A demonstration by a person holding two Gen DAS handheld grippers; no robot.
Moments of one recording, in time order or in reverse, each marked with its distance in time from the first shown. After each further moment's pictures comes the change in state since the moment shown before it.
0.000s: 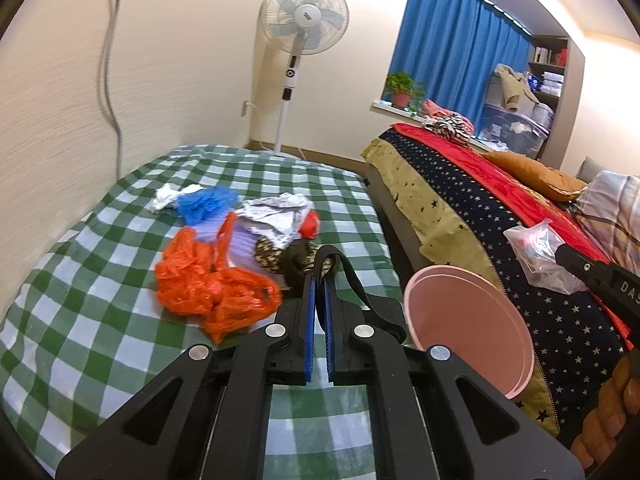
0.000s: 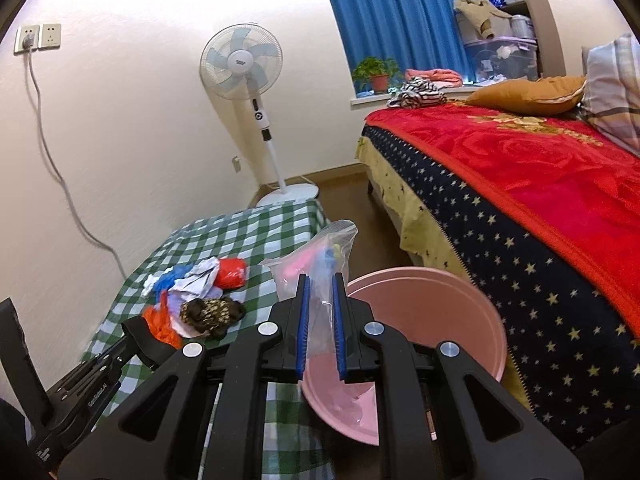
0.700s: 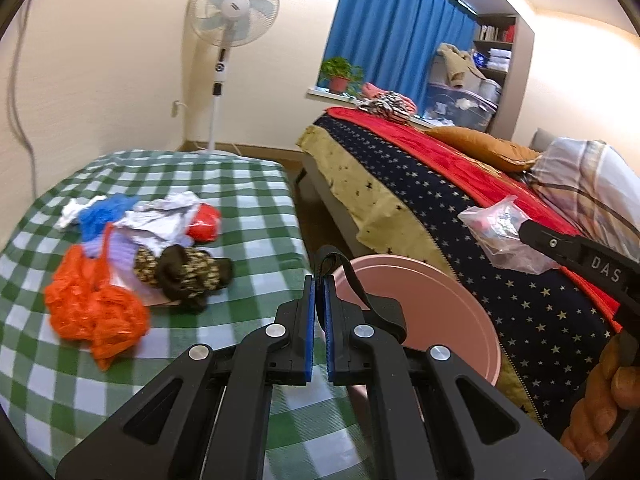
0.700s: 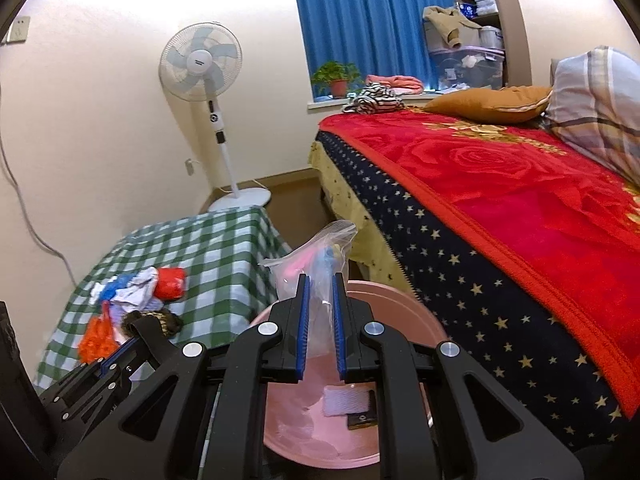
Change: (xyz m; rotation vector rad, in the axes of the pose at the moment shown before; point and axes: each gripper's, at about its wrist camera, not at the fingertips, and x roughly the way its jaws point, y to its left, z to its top) left arm 0.045 -0.070 -0.004 0.110 0.035 -0.187; right arm 0.013 -0.028 0.010 -0.012 -0.010 -0.178
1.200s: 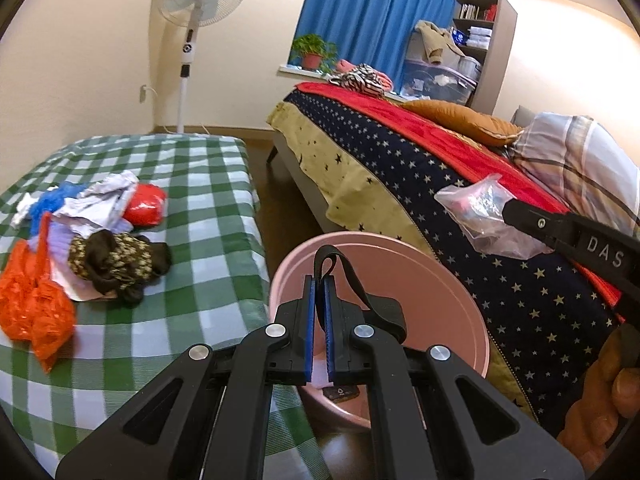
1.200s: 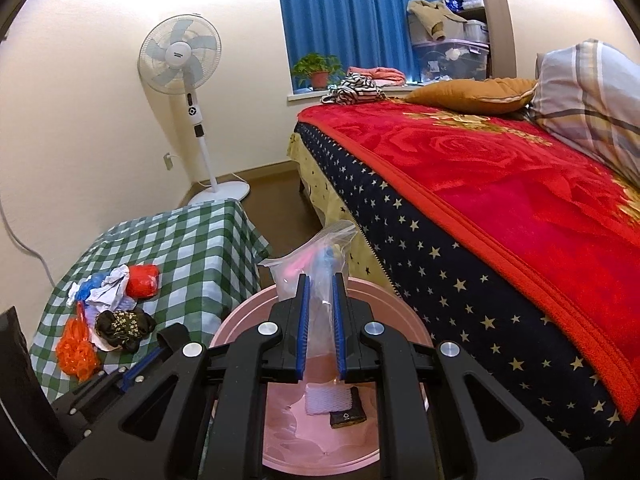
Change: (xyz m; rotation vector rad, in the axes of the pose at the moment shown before) left arm 0.040 -0.029 -0.010 0.035 0.082 -0.078; right arm 0.017 -0.012 -0.002 0.021 0.029 -0.066
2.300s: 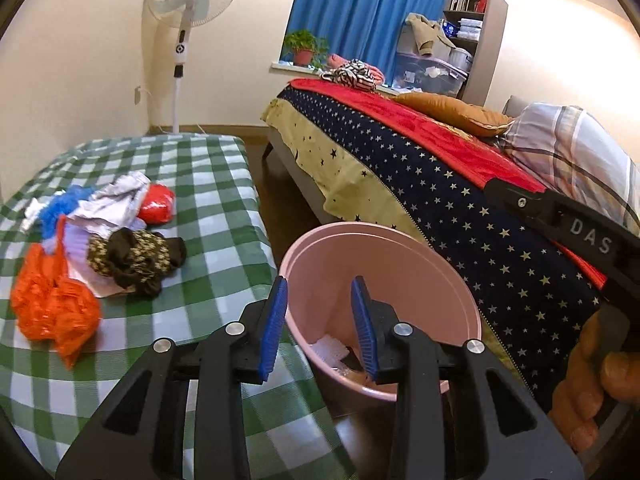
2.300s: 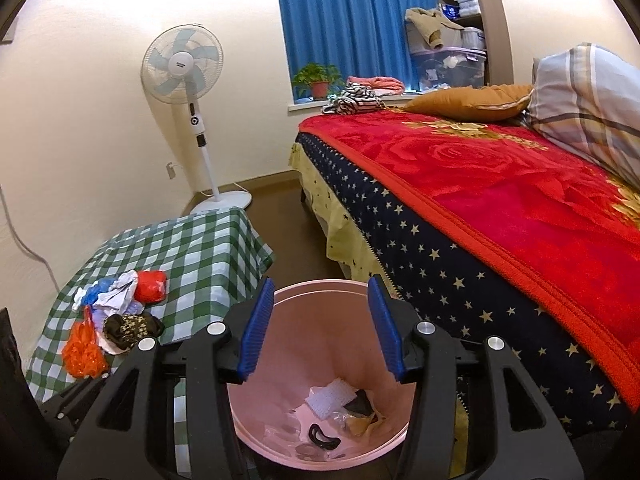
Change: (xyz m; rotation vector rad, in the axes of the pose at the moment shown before) left arm -0.031 0.009 -0.001 0.038 0.014 -0.007; right arm -0.016 0.009 -0.007 0.004 -0.043 0.008
